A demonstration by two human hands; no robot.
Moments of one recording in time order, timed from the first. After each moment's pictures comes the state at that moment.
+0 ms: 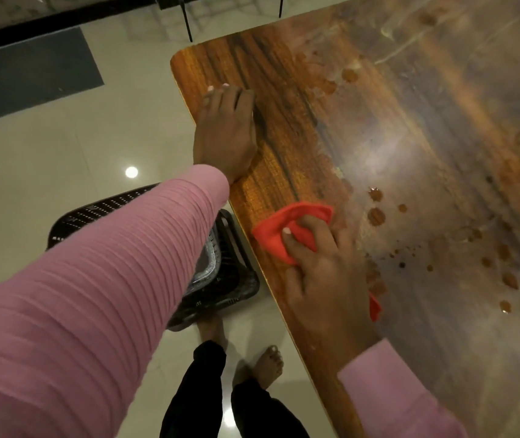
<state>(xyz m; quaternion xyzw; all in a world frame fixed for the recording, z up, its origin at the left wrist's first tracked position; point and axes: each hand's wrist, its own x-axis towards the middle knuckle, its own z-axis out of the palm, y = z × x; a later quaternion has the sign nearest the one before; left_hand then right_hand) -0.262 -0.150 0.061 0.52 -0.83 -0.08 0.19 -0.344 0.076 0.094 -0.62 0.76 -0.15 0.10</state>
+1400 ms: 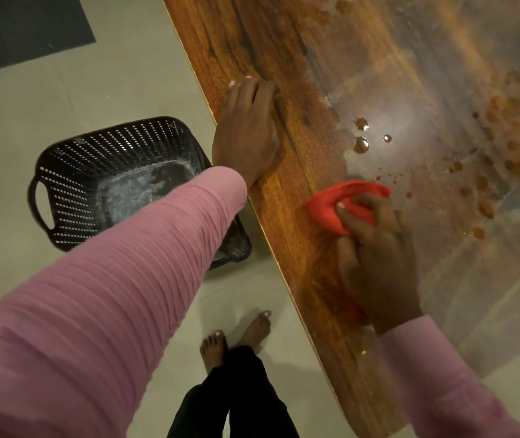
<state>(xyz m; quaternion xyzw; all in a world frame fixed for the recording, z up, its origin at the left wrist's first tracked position) -0.275 -0.030 0.055 0.50 -0.81 -0.14 0.27 -0.390 0.167 0.090 -0.57 0.80 -0.15 0.09</state>
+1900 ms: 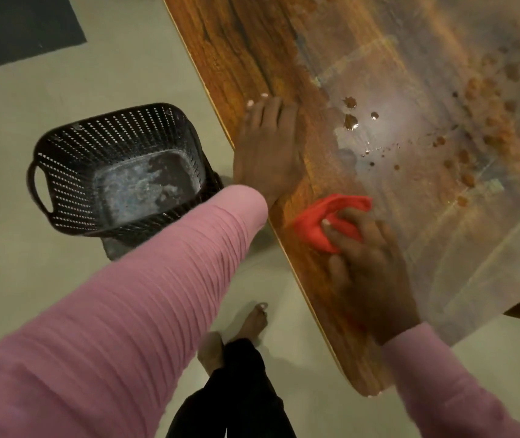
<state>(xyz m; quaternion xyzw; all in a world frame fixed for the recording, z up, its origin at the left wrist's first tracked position) -0.285 0.039 0.062 0.49 -0.84 -0.12 0.19 -0.377 0.224 0.089 -0.62 0.77 -0.14 0.08</state>
